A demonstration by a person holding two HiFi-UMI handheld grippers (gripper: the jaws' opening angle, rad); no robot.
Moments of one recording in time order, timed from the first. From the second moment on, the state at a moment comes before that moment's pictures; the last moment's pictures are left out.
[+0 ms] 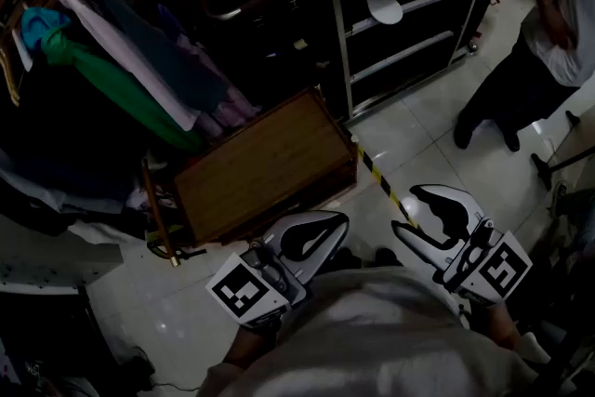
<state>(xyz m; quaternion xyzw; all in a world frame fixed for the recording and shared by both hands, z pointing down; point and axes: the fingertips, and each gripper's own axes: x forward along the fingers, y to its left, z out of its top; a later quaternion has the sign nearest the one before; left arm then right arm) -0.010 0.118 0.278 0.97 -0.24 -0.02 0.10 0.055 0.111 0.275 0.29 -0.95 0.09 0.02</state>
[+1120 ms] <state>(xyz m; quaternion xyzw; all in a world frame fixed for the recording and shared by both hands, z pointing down) 0.013 -0.091 0.322 0.96 -0.23 -0.01 0.14 0.130 -0.110 0.331 0.37 -0.92 0.15 0.00</state>
